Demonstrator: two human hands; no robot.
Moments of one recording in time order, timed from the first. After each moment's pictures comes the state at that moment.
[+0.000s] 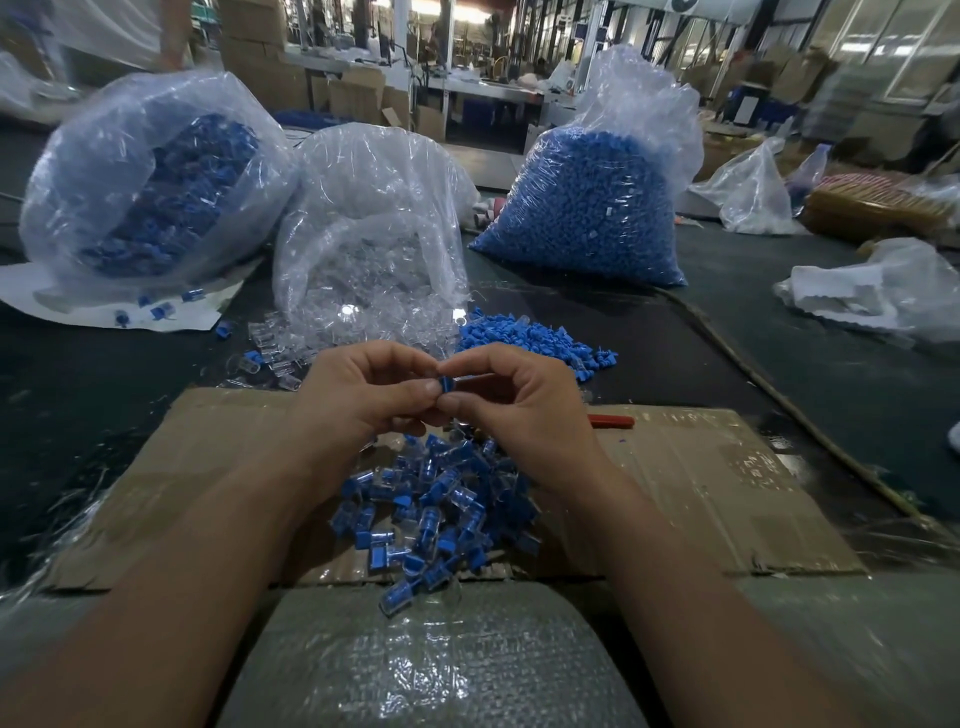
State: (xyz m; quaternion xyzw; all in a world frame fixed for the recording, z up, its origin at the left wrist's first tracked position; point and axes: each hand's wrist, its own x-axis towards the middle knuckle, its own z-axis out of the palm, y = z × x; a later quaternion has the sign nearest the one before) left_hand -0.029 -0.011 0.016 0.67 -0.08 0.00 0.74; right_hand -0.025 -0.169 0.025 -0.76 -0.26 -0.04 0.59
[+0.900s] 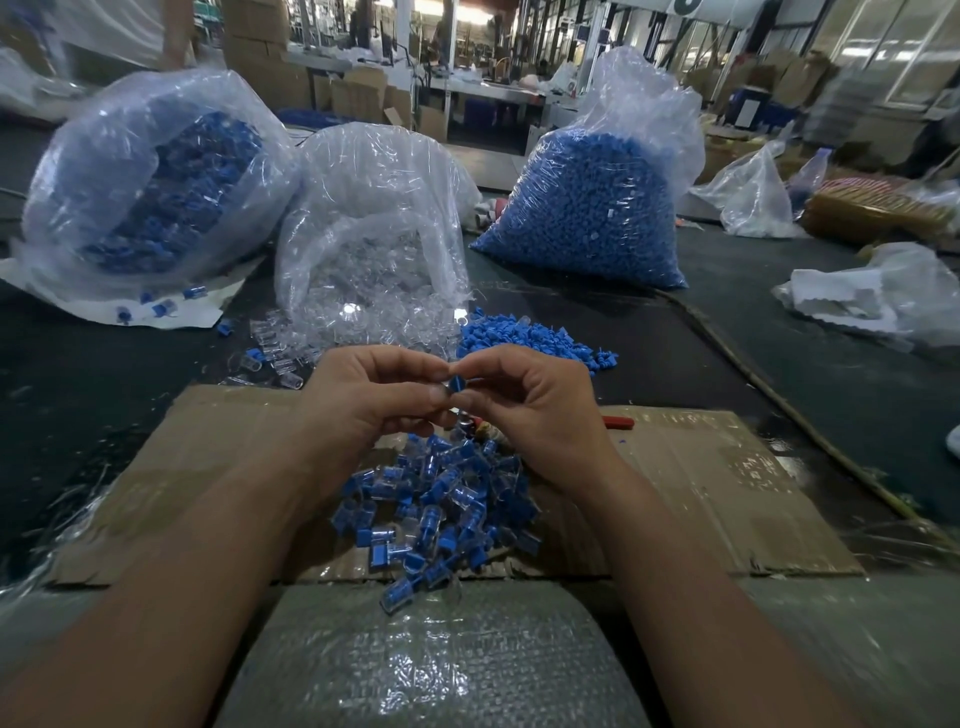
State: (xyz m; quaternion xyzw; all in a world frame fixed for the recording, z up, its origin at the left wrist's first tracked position) left_hand -0.030 -0.010 0.017 0.65 -0.08 -0.02 0.76; right_hand -0.018 -0.176 0.020 -0.80 -0.30 -0.12 0.51
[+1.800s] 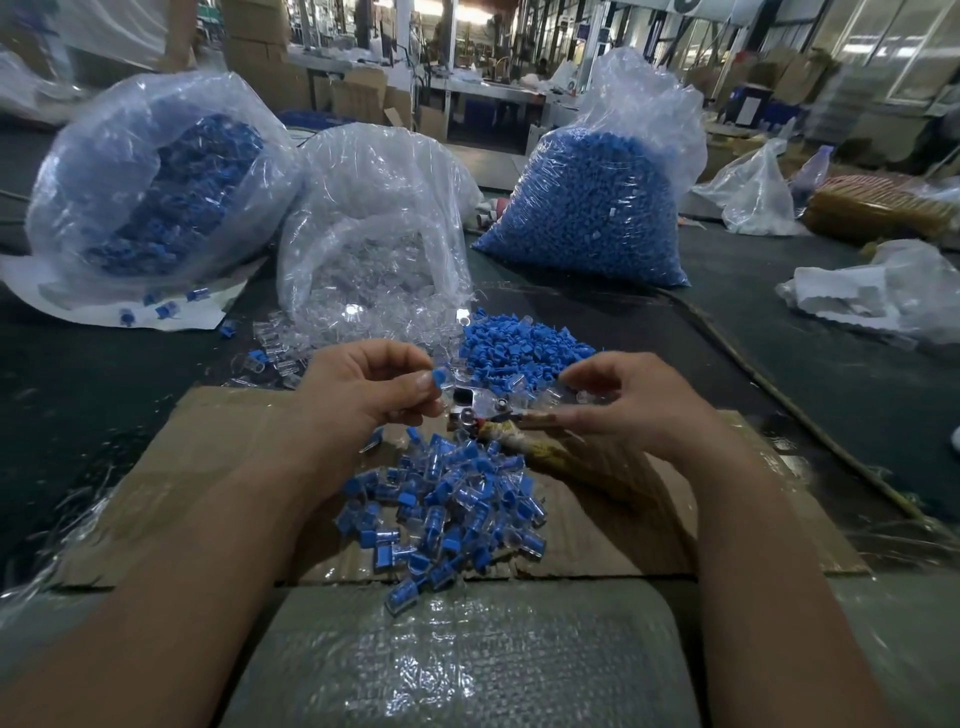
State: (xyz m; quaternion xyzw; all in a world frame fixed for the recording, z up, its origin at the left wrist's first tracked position) left_hand -0.022 -0.006 0.009 0.67 -0.08 0.03 0.74; right_hand 0.000 -0.244 0.036 -0.93 -0.08 0.02 0.36
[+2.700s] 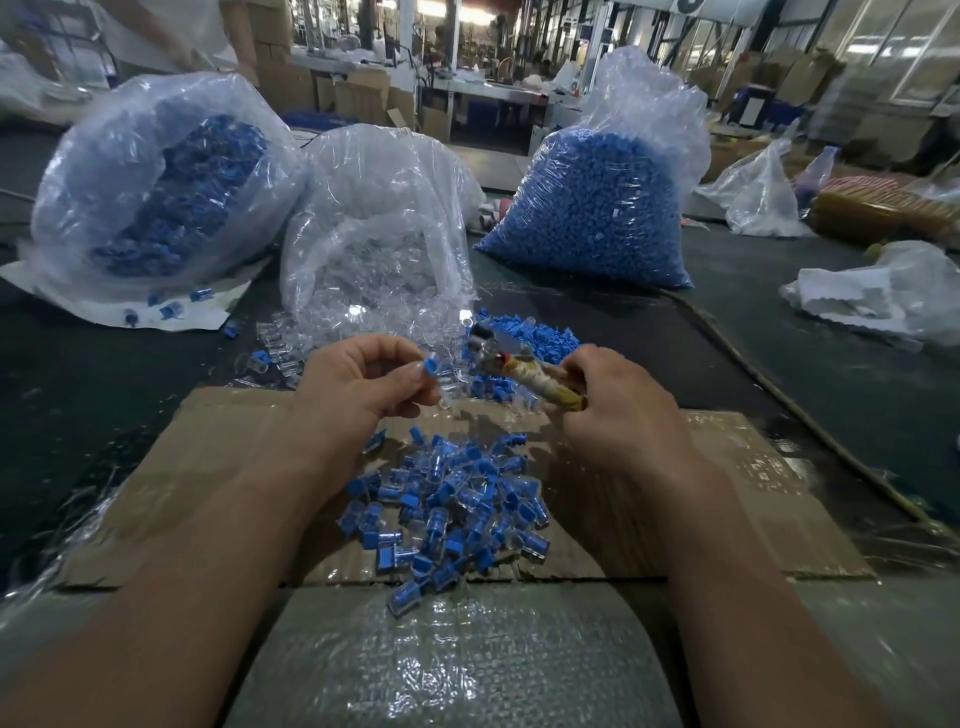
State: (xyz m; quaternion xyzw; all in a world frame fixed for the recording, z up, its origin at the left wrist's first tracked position) left_hand -0.020 -0.009 0.007 0.67 -0.06 0.08 0.73; right_hand -0.002 -0.221 0.026 -0.98 -0.08 -0.09 0.17
